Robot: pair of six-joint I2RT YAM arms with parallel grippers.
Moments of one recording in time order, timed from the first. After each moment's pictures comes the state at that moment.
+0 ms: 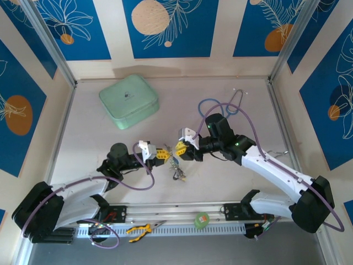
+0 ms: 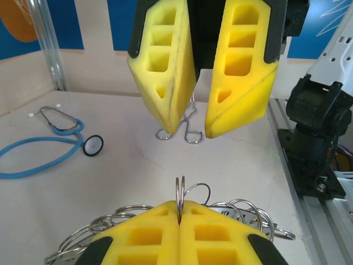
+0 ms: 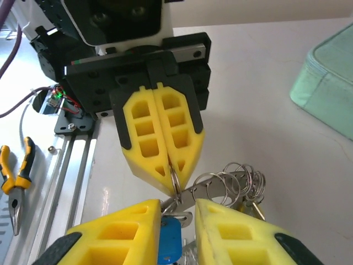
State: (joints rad) left arm -0.68 1.08 0.29 0.72 0.68 0.06; right arm 0.69 1.14 0.87 -0.36 -0.72 -0.43
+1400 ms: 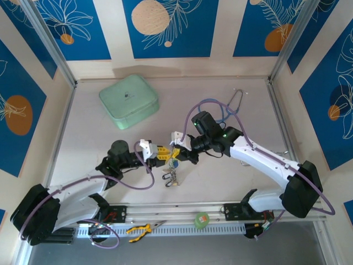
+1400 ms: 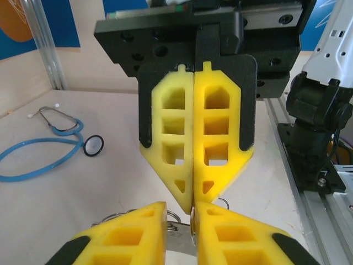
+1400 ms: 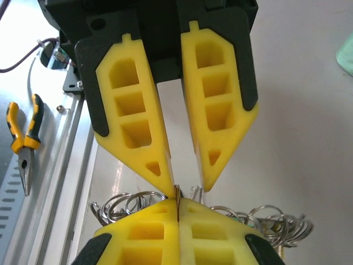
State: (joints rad) left arm -0.68 1.05 0.35 0.58 0.68 0.12; right arm 0.76 1.31 1.04 -0.61 -0.65 -0.58
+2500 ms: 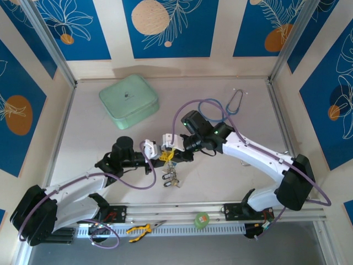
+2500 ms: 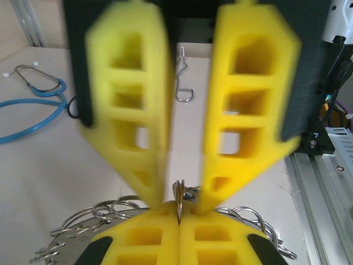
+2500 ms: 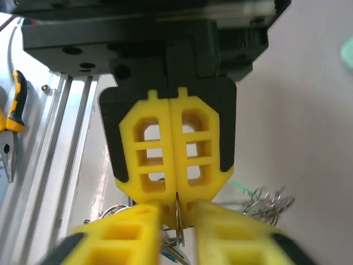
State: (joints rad) left arm -0.68 1.04 0.42 0.31 0.69 0.22; right arm 0.82 1.37 1.14 -0.68 -0.54 -0.61
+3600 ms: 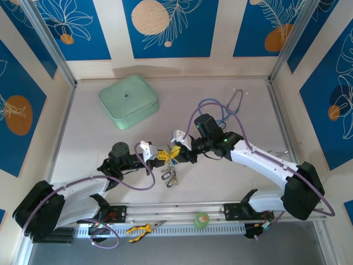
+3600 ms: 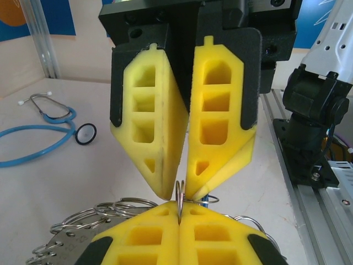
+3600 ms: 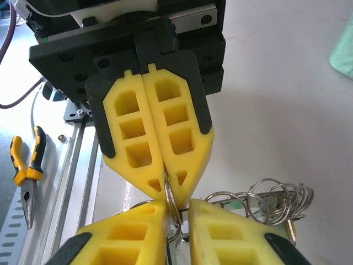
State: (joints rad) left arm -0.68 1.09 0.29 0.68 0.69 0.07; right arm 0.74 1.29 0.91 -0.39 -0.72 -0.42
